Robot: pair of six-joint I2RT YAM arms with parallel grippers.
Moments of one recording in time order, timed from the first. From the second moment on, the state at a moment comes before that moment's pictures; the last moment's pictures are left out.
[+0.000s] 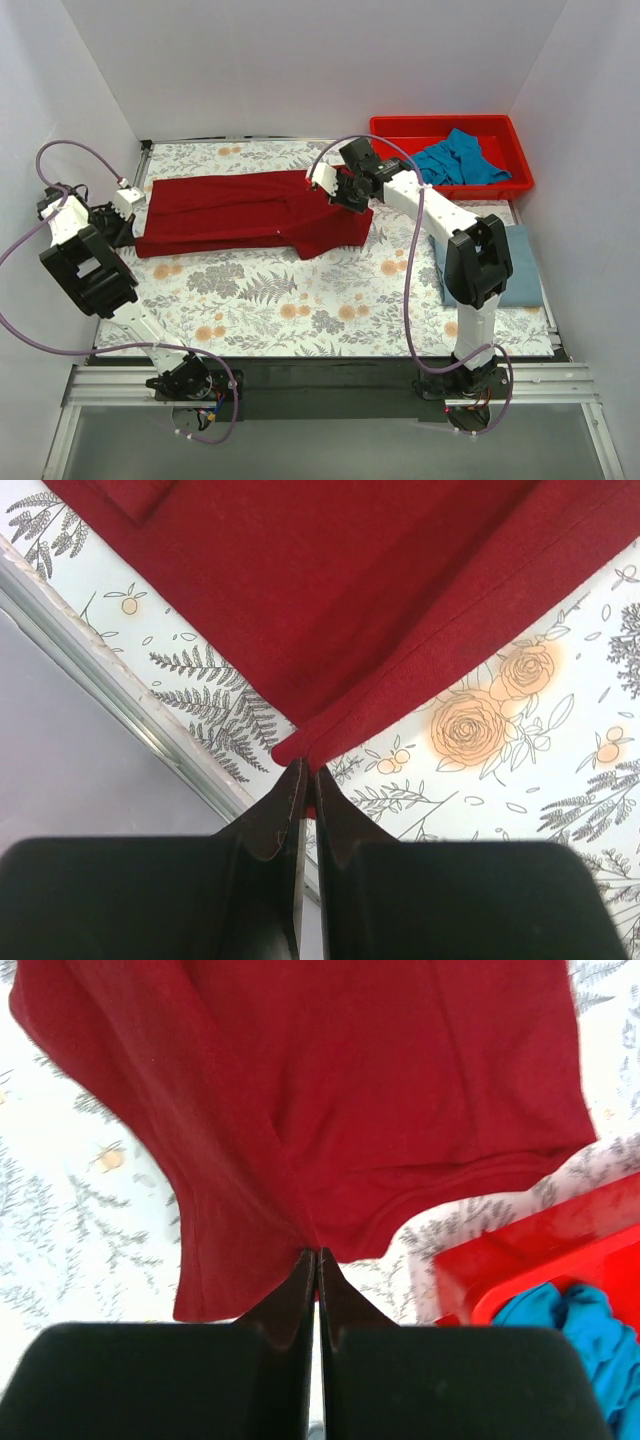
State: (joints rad) left arm 0.68 1.95 1.58 -1.02 0.57 1.36; right arm 0.60 1.94 1.71 -0.75 -0.17 -0.78
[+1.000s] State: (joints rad) left arm 0.56 2.12 1.70 -0.76 0.52 1.12; right arm 0.53 2.18 1.99 -0.75 -0.15 -0.87
